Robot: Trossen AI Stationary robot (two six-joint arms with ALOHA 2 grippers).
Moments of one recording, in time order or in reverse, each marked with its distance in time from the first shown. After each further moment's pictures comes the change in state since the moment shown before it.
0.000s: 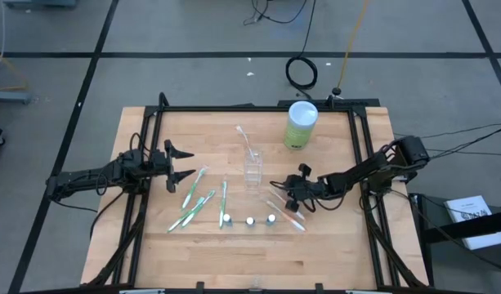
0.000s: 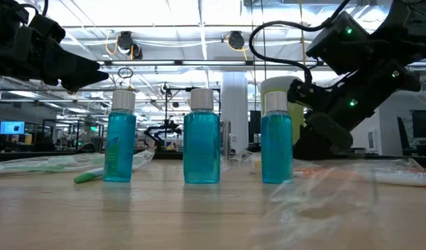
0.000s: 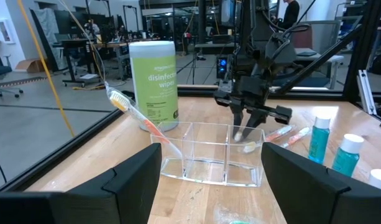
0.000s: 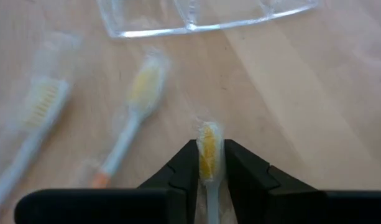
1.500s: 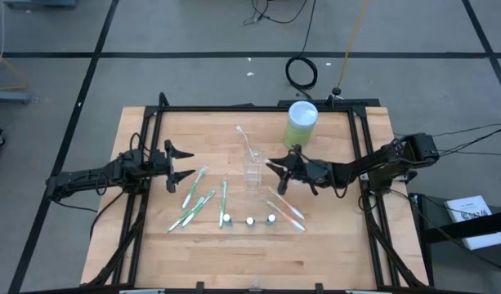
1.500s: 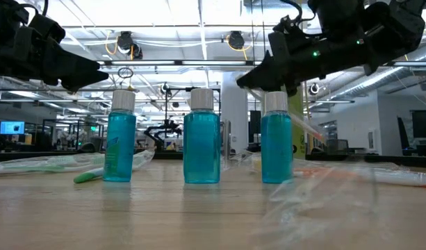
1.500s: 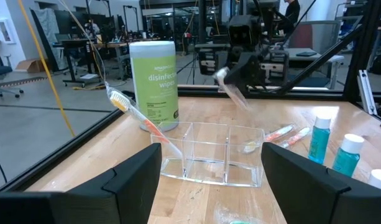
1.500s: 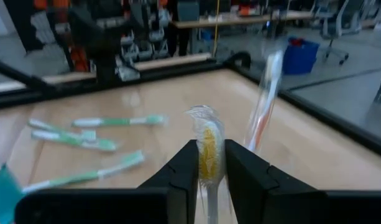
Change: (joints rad) left arm 0.000 0.000 0.000 0.000 -0.001 0.000; right arm -0.128 -0.108 0.003 0.575 0.000 -0.238
